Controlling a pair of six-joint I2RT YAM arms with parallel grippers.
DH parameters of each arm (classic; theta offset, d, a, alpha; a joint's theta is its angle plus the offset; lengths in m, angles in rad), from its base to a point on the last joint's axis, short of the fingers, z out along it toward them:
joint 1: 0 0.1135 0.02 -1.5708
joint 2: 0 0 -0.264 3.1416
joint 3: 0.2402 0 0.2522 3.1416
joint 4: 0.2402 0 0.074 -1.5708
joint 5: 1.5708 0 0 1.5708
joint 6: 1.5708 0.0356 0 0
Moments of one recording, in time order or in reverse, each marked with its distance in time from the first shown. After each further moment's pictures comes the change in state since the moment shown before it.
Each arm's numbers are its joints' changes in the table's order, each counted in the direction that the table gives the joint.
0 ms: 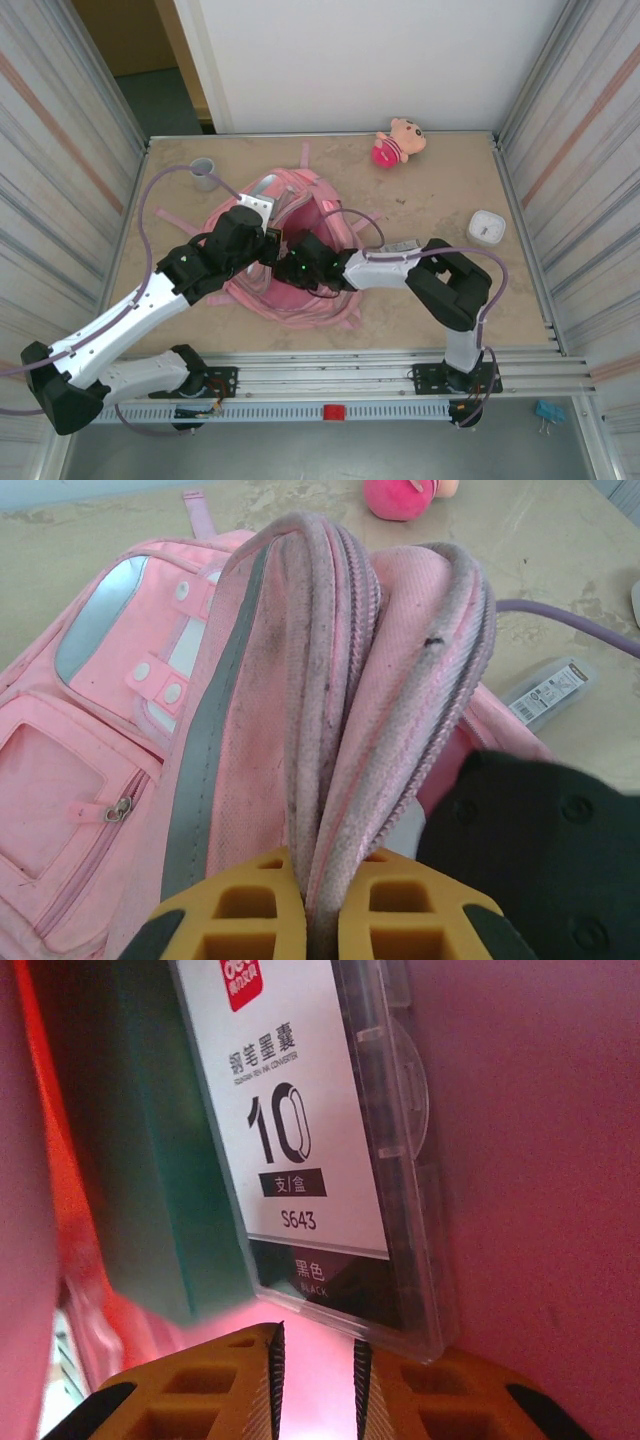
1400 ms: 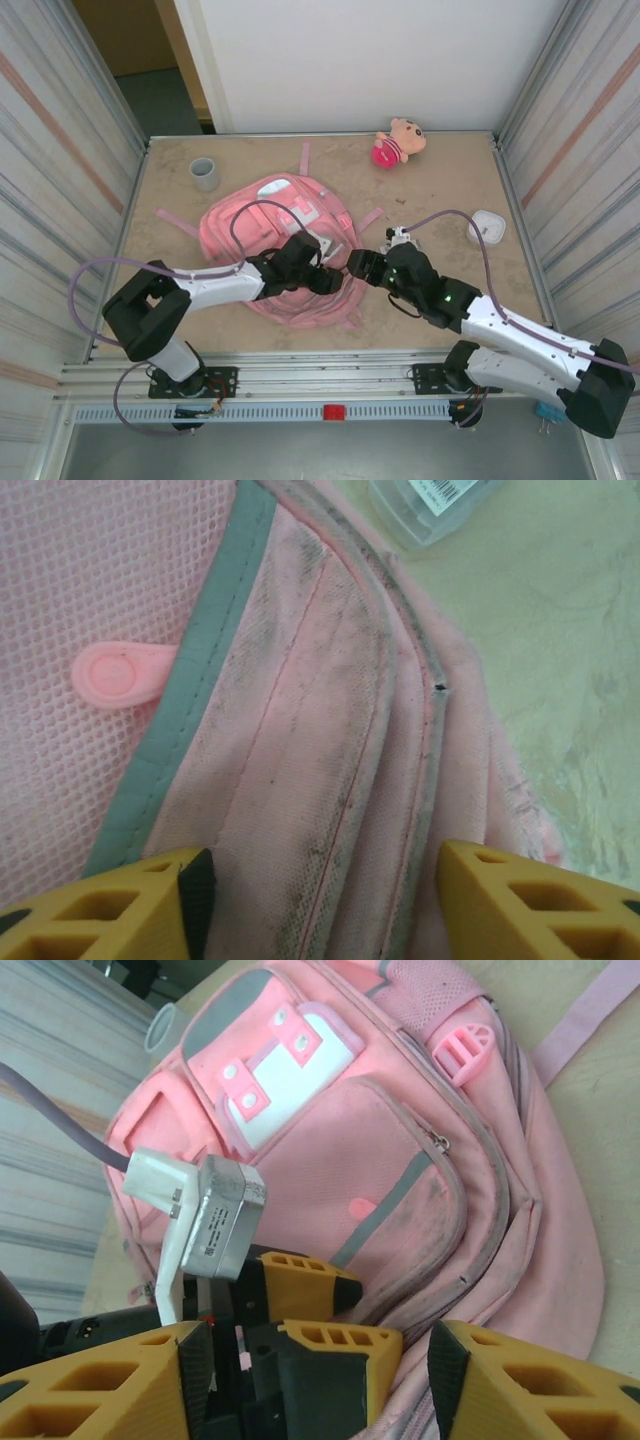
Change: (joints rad) left arm -0.087 0.529 -0.212 -0.563 0.375 -0.109; right arm -0.087 -0.996 -0.497 0.264 0.310 -0.243
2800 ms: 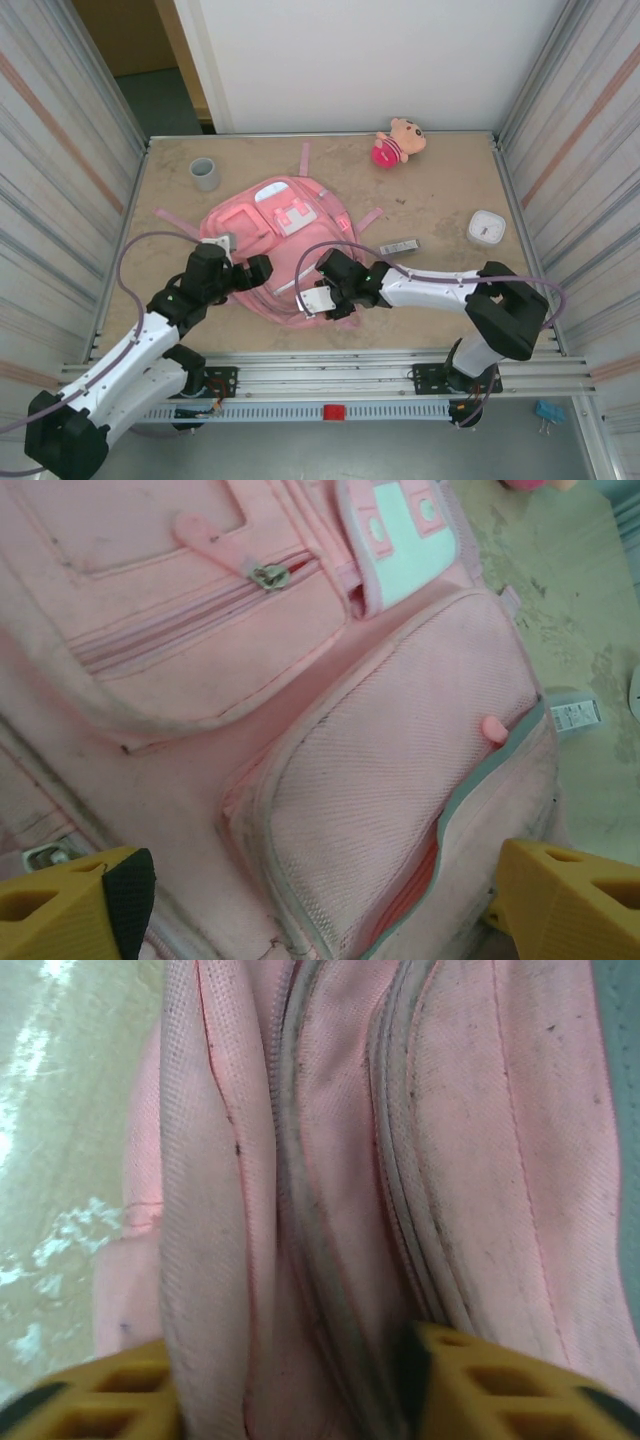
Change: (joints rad) left arm 0.384 -0.801 -0.333 0.310 -0.054 -0.249; right arm 0.135 0.655 0.233 0.084 -0.251 -1.844
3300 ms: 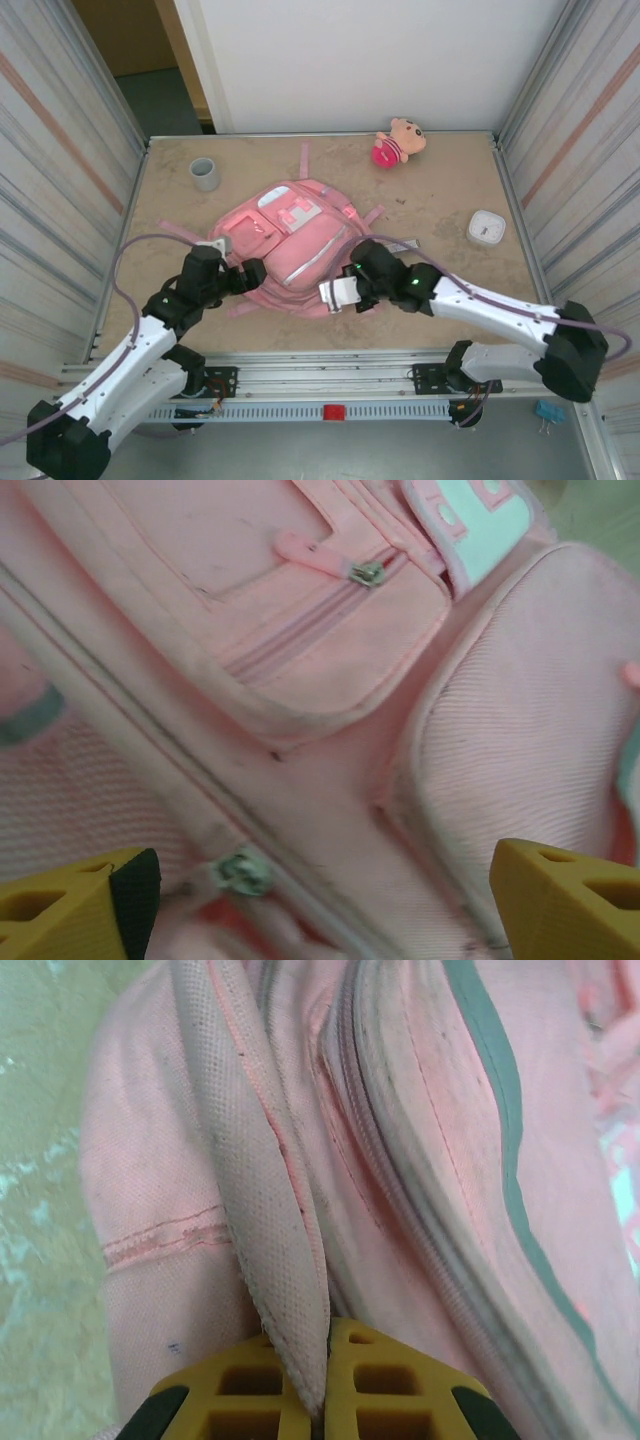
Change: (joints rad) left arm 0.035 -0.040 0.002 0.077 -0.003 0.043; right arm -0.083 -0.417 -0.061 0.148 0.014 -0.066
